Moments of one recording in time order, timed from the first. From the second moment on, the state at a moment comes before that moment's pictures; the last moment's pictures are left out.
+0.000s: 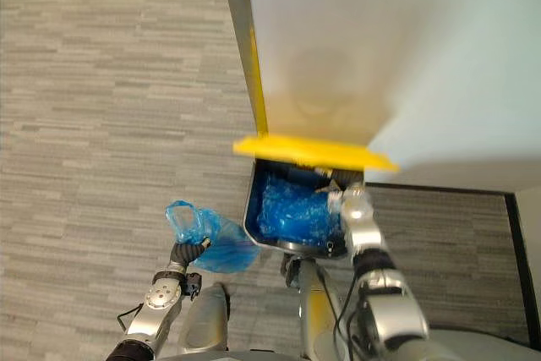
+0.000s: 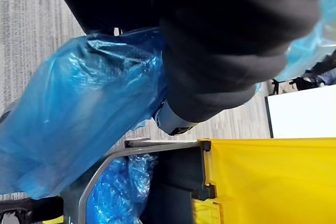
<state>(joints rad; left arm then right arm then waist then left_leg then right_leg) 0.04 0.13 -0.15 0.50 -0.03 -0.20 0.13 -0.63 -0.25 -0.05 0.73 0.01 -0.04 -0.26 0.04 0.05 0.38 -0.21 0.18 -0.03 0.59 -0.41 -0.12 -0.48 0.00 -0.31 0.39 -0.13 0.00</state>
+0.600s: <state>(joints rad) -0.21 0.20 -0.47 -0.01 -0.21 -0.26 0.04 -0.83 -0.40 0.21 0.77 0.08 -0.06 -0.13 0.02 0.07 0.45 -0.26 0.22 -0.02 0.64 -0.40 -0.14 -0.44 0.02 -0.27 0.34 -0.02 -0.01</state>
